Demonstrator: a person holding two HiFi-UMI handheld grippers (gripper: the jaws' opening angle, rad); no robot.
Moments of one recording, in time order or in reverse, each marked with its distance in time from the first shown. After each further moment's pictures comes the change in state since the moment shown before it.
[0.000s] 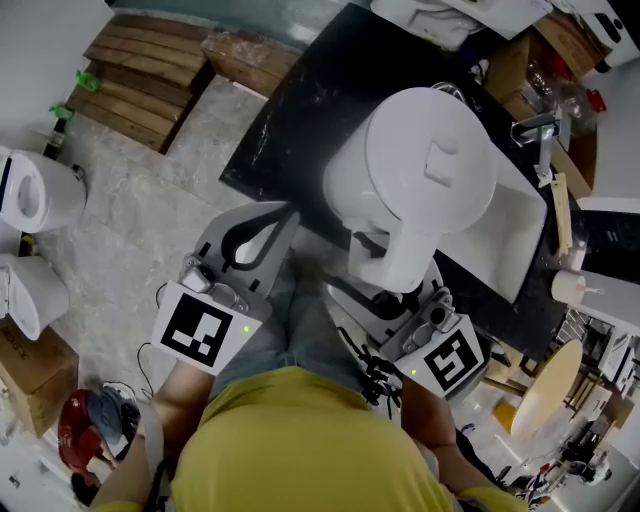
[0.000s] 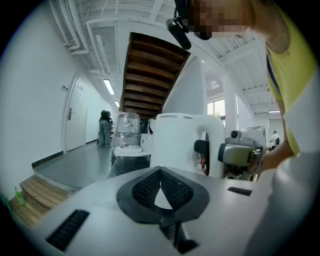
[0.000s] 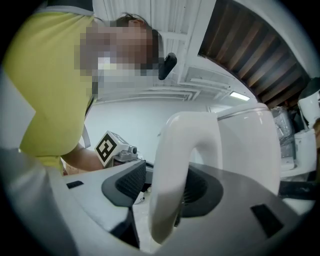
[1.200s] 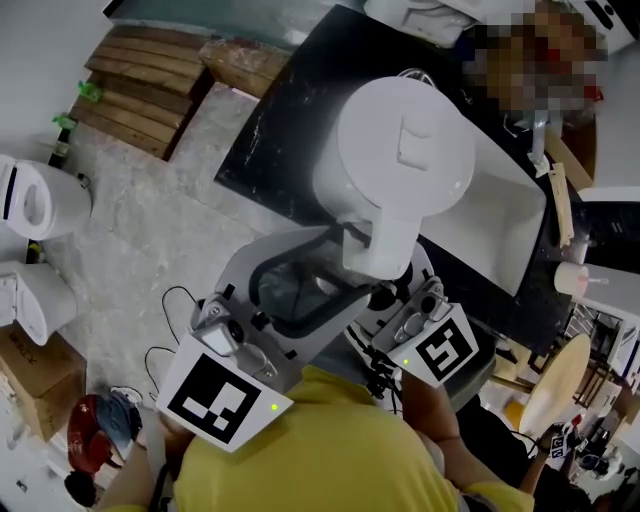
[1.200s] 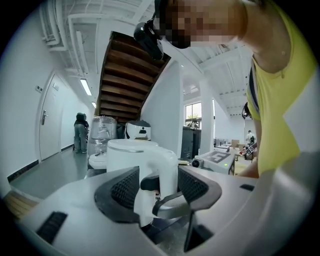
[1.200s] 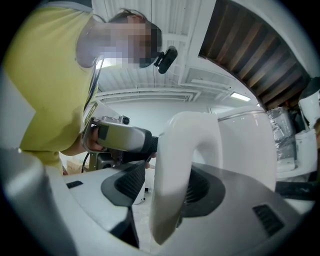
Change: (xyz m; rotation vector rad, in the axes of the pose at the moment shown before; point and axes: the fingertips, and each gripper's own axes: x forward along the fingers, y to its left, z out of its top) left arm -0.009 -0.103 0.052 0.093 0.069 -0.248; right arm -0.007 0.000 0.002 -0.004 -0.014 0.012
